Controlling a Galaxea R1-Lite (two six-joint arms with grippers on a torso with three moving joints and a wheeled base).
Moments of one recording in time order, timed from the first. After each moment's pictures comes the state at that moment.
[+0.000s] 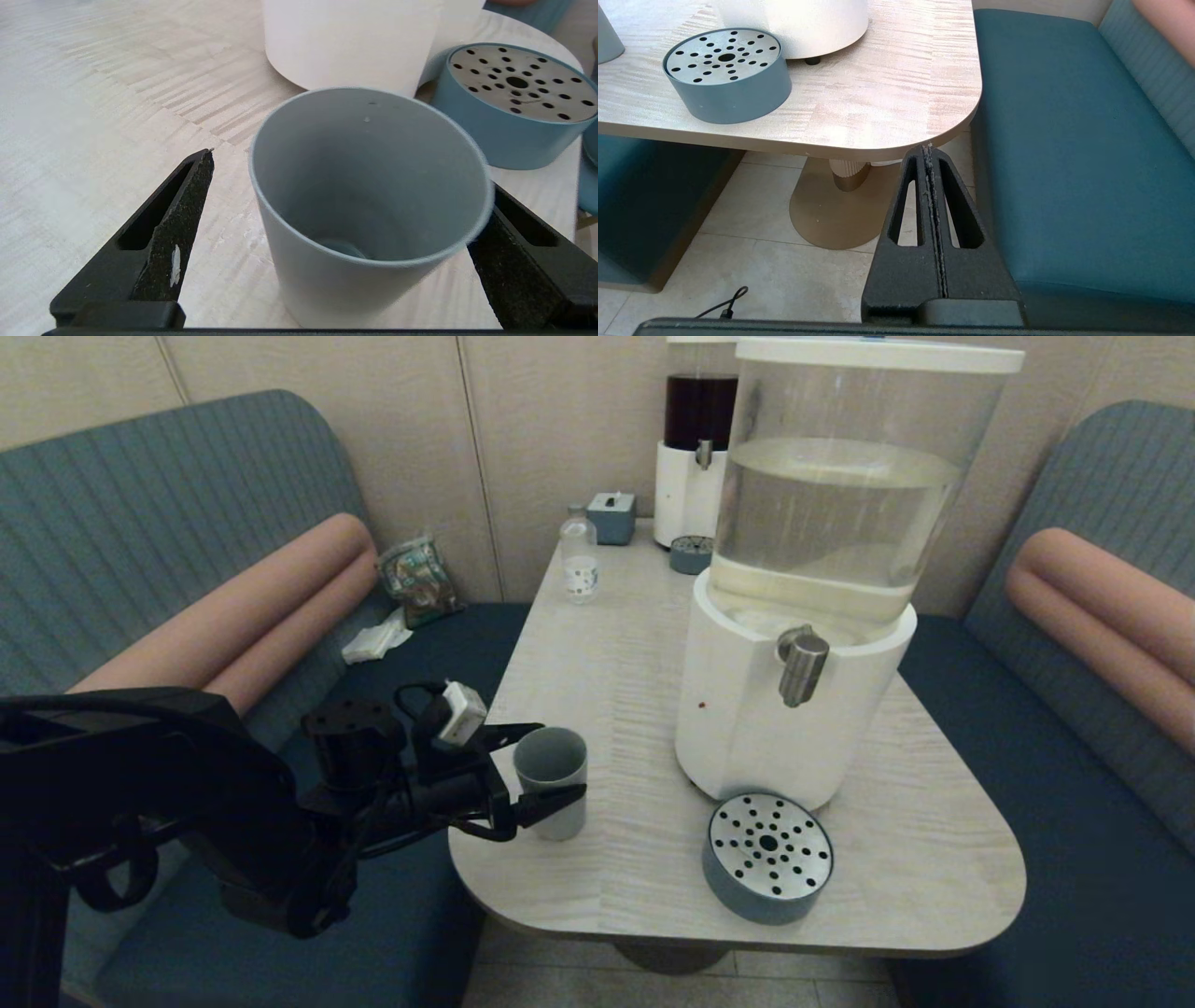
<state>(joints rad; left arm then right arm) -0.25 2.17 -0.73 -1.38 -0.78 0.13 0.00 0.00 0.00 0.01 0.00 0.00</state>
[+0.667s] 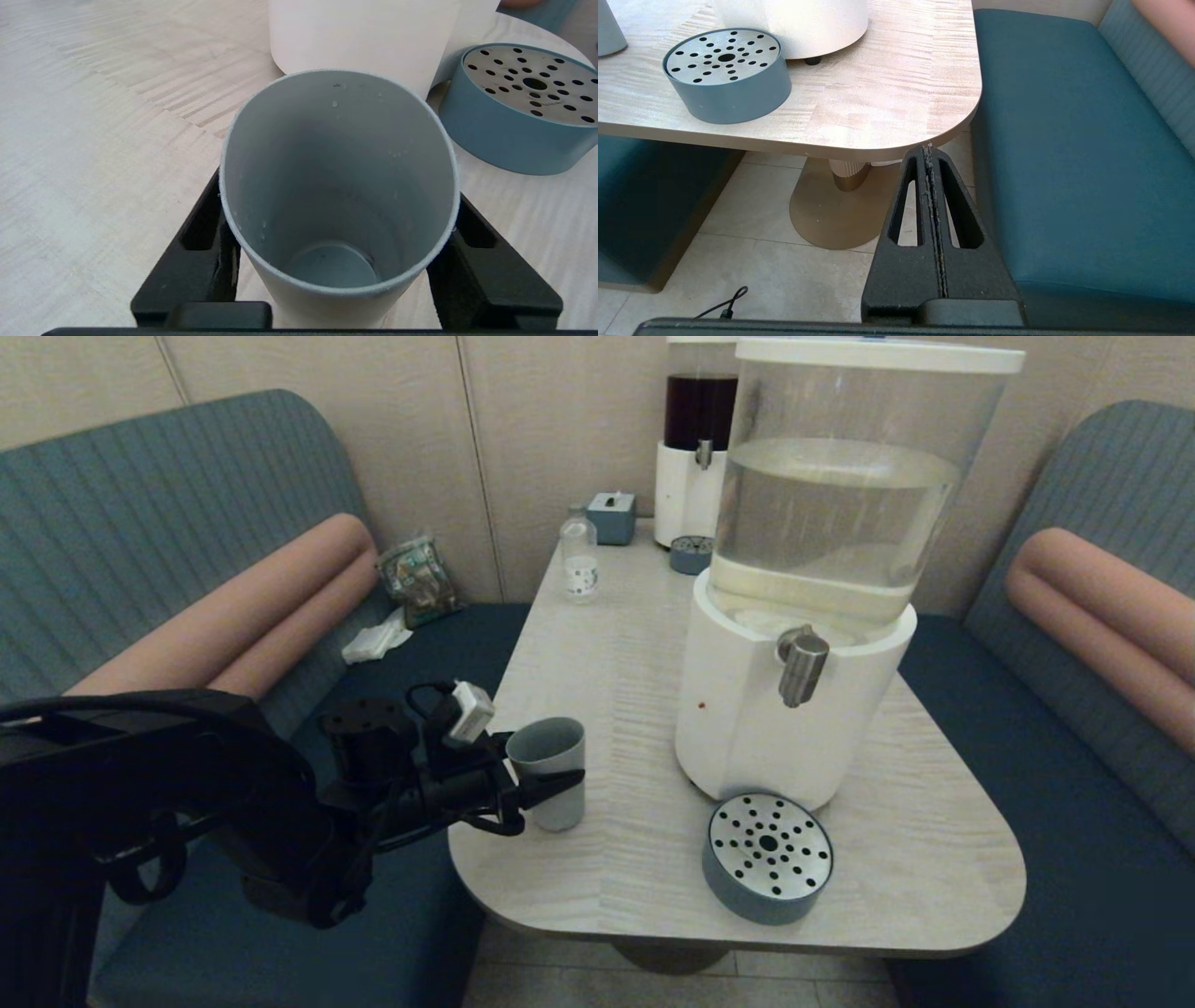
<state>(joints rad) -0.25 2.21 -0.78 -1.38 -0.78 0.12 0.00 0.00 0.00 0.01 0.00 0.00</state>
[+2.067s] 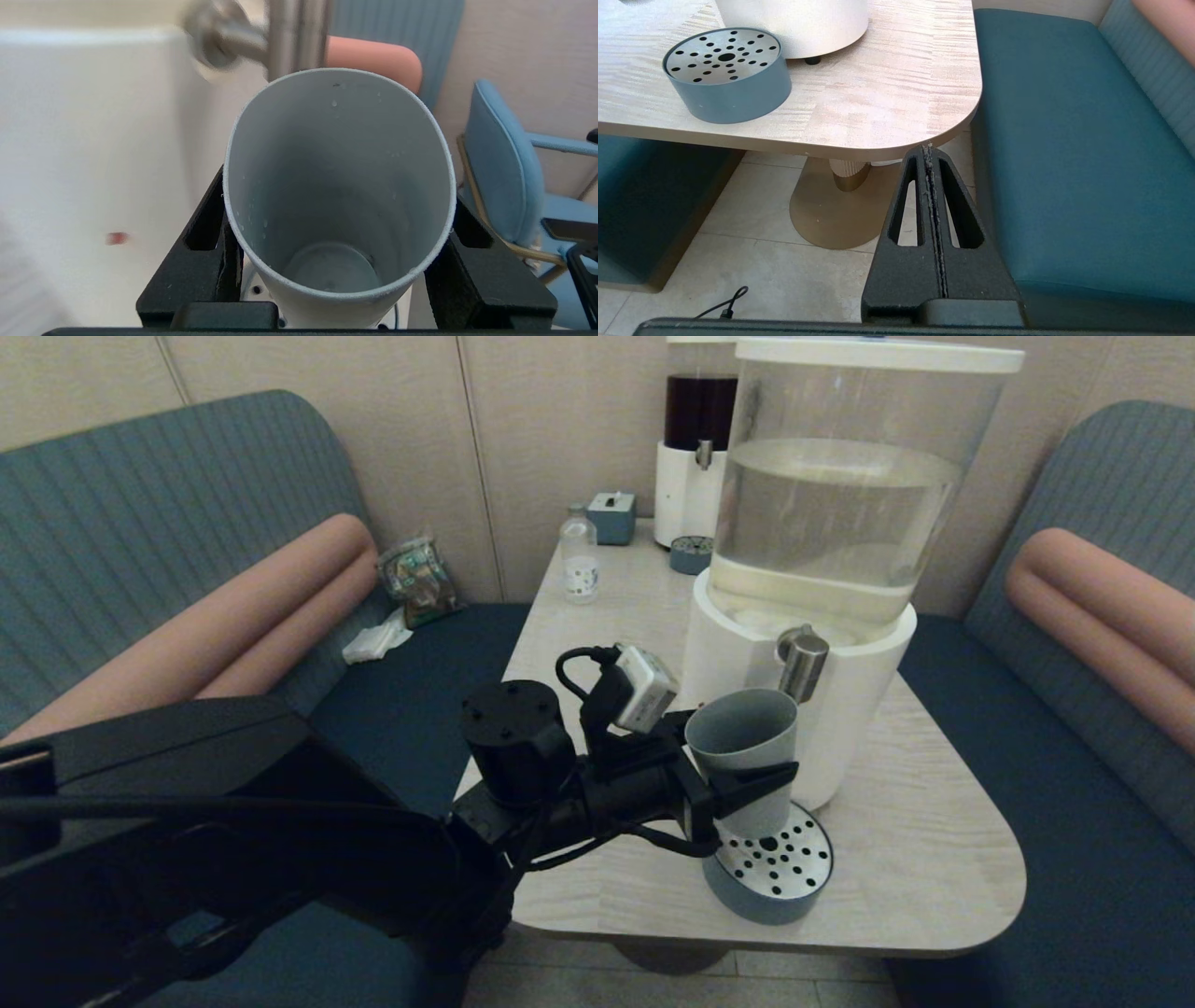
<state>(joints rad) -0.71 2.14 -0.95 -1.40 -0.54 -0.02 0.00 0.00 0.00 0.01 0.00 0.00</state>
